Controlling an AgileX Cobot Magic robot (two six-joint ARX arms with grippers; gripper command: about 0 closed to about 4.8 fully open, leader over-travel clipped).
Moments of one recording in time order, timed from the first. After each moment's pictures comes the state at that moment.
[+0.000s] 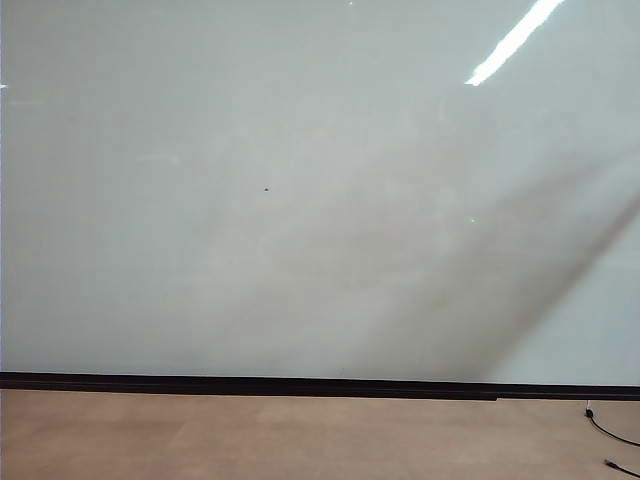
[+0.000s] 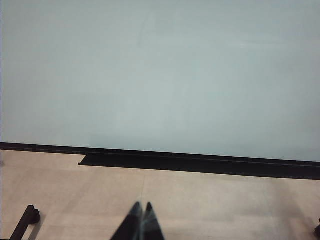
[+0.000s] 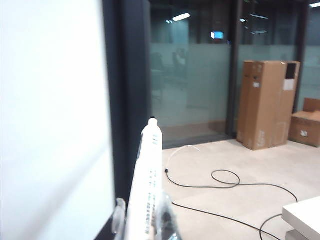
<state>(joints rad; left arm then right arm) 0.00 0.00 0.00 -0.13 0.00 -0.01 -0.09 1.20 0.12 1.35 0.31 -0.06</state>
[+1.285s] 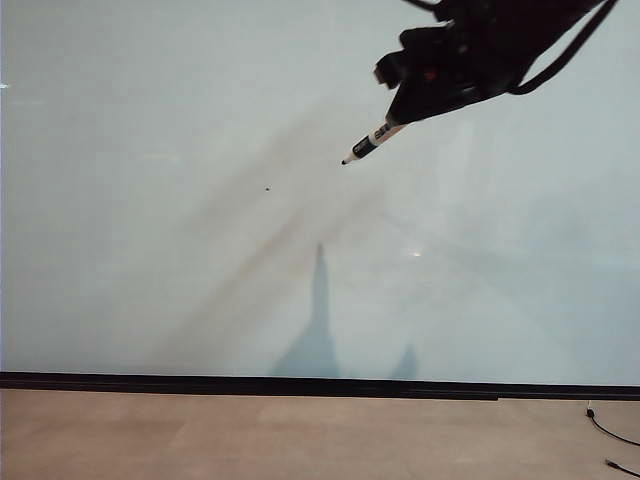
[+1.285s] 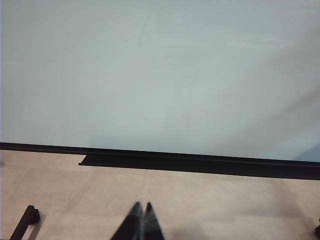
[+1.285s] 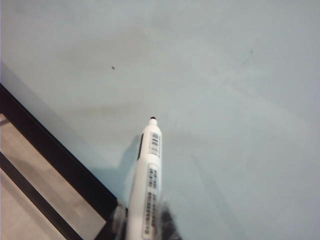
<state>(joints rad) 0.00 0.00 0.00 -0.13 0.00 -0.01 0.67 1.22 0.71 0.26 0.17 -0.32</state>
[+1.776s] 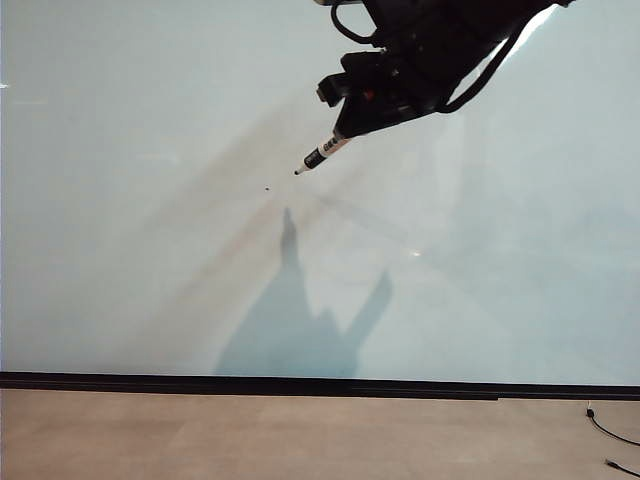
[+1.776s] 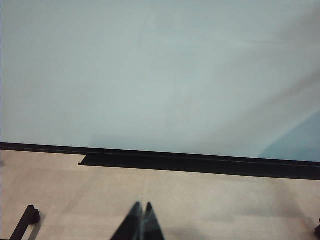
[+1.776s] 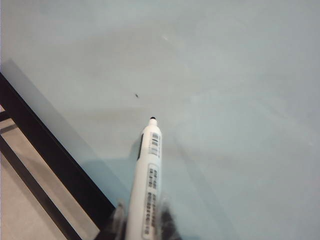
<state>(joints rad) 0.00 0.00 0.00 -0.13 0.00 -0.01 0.68 1.42 0.88 0.27 0.09 -0.33</state>
